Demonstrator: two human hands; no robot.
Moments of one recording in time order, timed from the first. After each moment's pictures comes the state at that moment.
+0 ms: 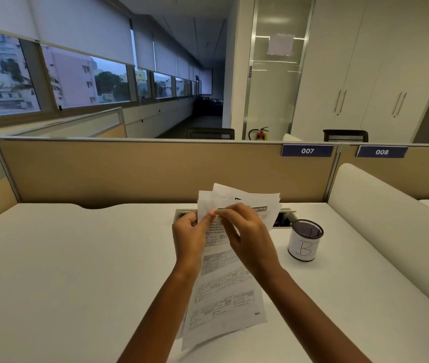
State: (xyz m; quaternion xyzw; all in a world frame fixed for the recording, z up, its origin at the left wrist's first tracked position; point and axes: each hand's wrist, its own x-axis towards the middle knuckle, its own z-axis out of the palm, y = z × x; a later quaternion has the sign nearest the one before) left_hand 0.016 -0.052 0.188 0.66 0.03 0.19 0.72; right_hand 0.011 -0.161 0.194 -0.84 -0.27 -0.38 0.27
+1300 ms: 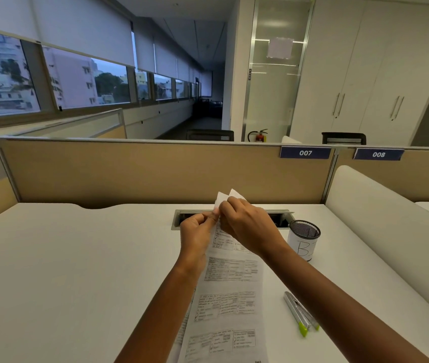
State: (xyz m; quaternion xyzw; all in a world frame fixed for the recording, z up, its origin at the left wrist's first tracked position) left_hand 0.008 -0.060 0.198 0.64 0.02 0.11 0.76; right_hand 0.021 -0.171 0.220 -0.88 -0.33 -0.33 0.03
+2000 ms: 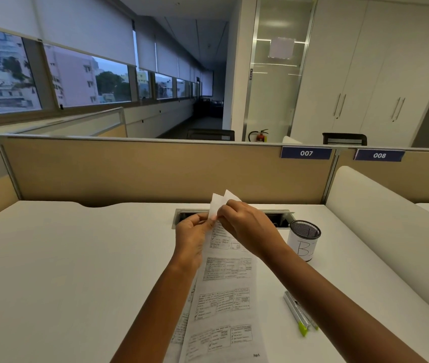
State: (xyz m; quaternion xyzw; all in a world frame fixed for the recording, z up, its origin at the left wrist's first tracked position) left_hand 0.013 -0.049 0.193 0.62 0.04 0.07 0.78; right_hand 0.023 -0.172 0.215 -0.89 -0.34 -0.30 0.08
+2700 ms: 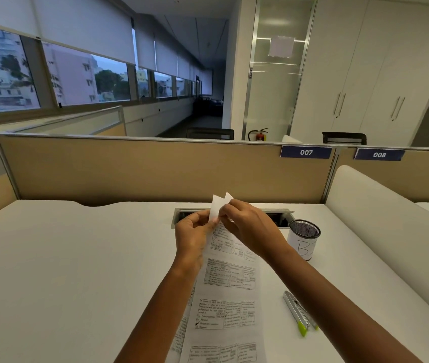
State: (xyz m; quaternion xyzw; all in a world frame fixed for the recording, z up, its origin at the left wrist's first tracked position) left_hand 0.013 -0.054 0.189 0.63 0.04 0.12 0.77; right_hand 0.025 -0.176 0.214 -0.89 -0.34 -0.30 0.11
